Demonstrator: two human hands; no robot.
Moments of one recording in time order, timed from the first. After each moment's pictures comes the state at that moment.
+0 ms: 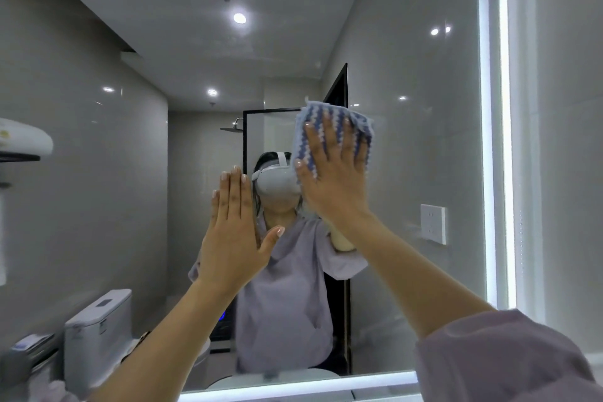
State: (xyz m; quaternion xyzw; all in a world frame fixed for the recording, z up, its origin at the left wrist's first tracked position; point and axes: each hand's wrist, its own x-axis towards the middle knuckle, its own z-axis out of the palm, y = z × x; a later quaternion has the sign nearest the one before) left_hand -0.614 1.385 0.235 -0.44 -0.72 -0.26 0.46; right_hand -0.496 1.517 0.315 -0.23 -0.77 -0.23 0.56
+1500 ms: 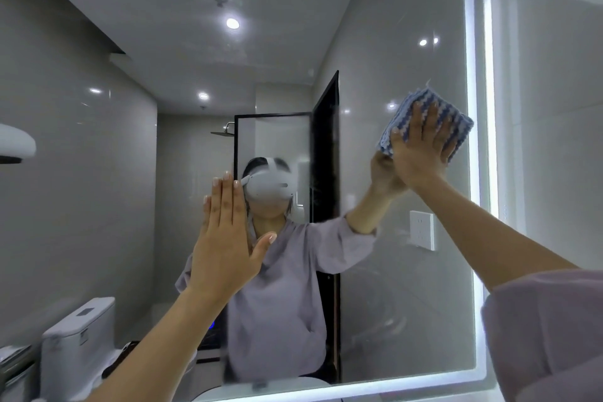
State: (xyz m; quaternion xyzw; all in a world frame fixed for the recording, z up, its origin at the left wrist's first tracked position) left_hand -0.611 1.383 0.235 -0.45 -0.72 -0.27 0.45; right_hand -0.405 1.621 0.365 -0.39 -0.72 -0.05 0.58
